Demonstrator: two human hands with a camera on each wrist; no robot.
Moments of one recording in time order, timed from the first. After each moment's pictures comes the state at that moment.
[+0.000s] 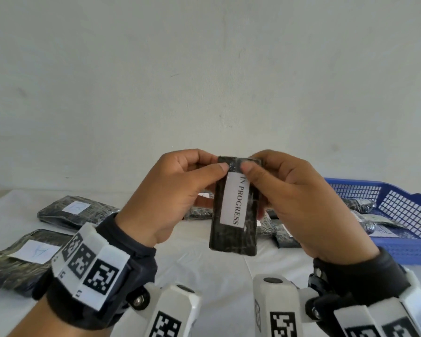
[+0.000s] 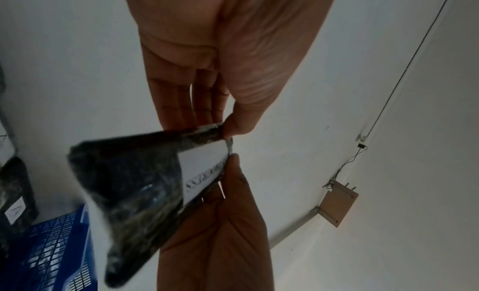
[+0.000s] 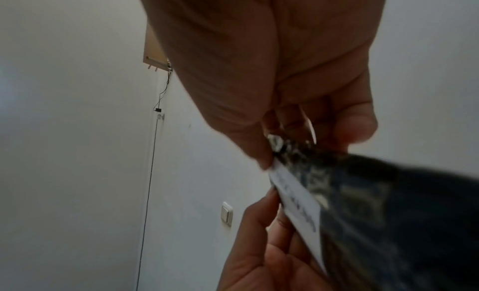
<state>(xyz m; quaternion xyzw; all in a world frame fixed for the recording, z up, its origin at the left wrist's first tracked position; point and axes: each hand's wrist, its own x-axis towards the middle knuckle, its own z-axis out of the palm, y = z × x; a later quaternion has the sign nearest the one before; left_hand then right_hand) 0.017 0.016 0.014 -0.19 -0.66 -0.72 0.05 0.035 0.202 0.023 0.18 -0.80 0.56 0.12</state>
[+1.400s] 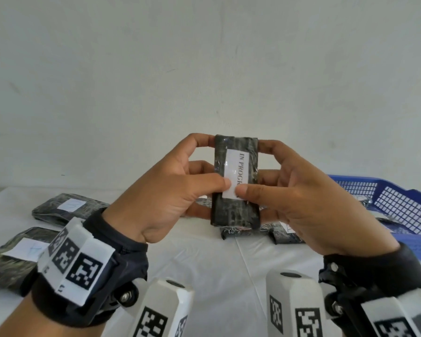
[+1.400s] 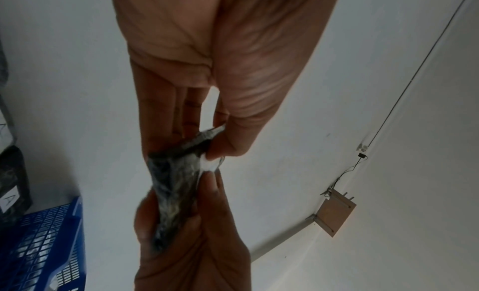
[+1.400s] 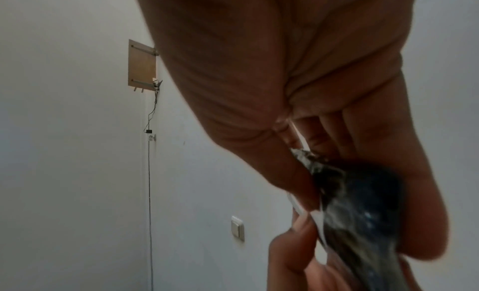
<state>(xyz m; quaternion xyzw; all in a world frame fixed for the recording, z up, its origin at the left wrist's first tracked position) 0.022 0.012 0.018 -0.22 -0.65 -0.73 -0.06 0.045 0.210 0.031 0.18 -0.74 0.65 0.00</state>
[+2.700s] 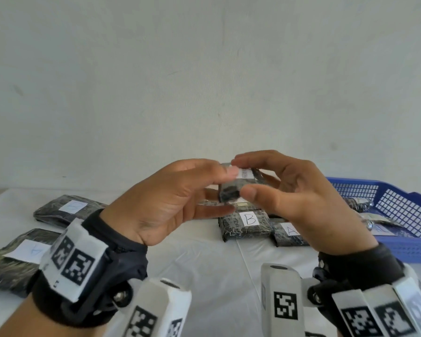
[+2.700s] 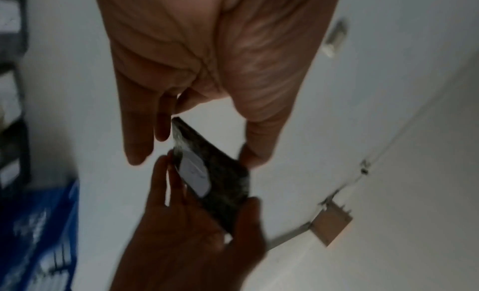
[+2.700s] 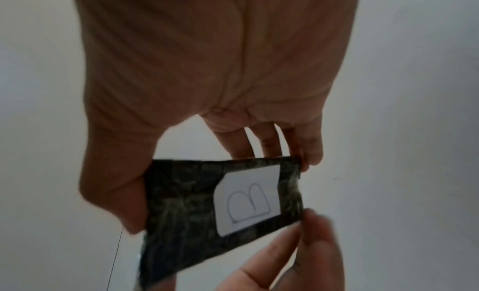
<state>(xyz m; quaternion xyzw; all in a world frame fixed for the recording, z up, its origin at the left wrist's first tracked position) 0.014 0.007 0.016 -0.24 -0.62 -0.73 -0.14 0.034 0.217 0.020 0.25 -0.78 0.57 0.11</state>
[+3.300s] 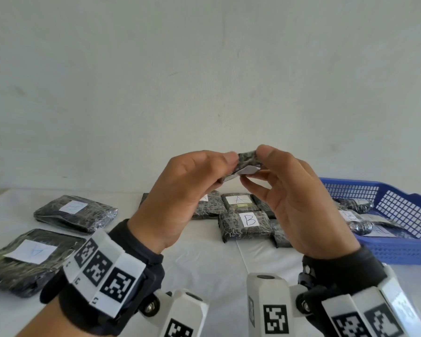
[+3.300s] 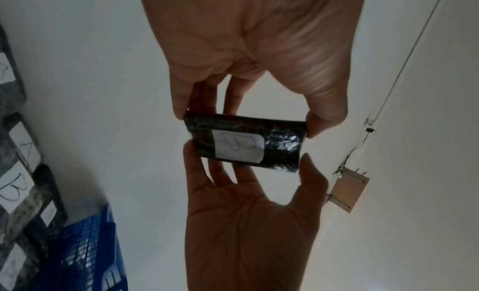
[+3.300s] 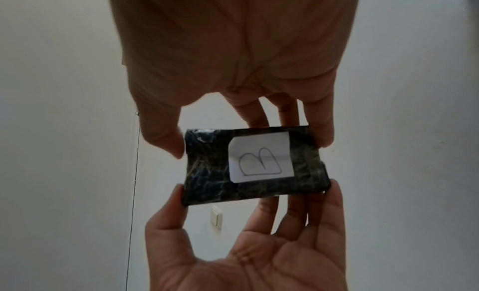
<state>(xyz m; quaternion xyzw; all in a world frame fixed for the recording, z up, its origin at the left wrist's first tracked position) 0.020 0.027 0.011 -0.26 -0.65 -0.71 0.07 0.035 0.197 0.020 0.25 -0.68 0.68 0.10</state>
